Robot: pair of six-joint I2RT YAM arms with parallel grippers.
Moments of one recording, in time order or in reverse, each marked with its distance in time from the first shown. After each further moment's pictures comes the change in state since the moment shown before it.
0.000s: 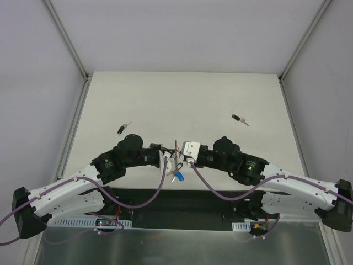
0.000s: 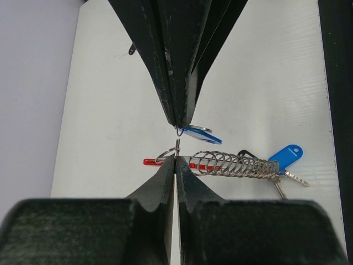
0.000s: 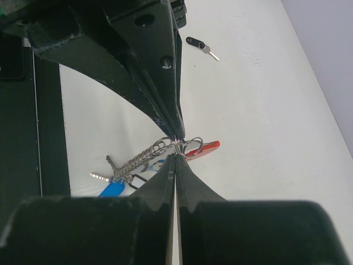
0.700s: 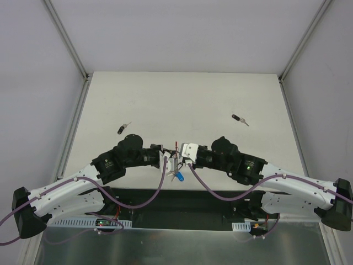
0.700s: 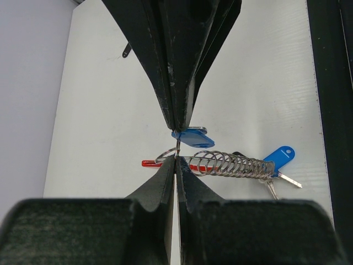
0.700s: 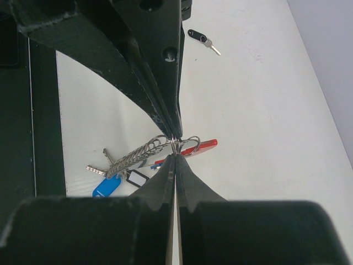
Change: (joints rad) left arm 0.000 0.000 0.000 -0.004 0.026 -0.018; right arm 0.001 0.015 0.000 -0.012 0.000 -0.039
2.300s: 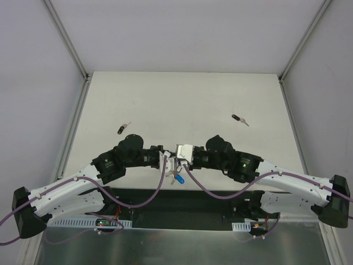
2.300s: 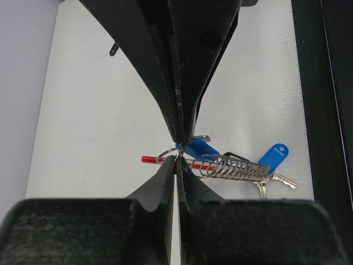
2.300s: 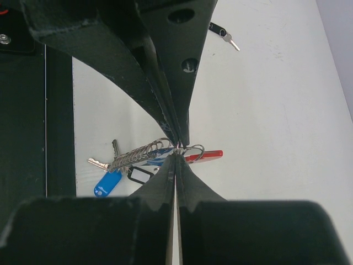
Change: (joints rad) left arm 0.000 0.002 0.000 -0.019 0.028 -0.041; right arm 0.006 0.058 0.044 -0.061 -0.045 -0.017
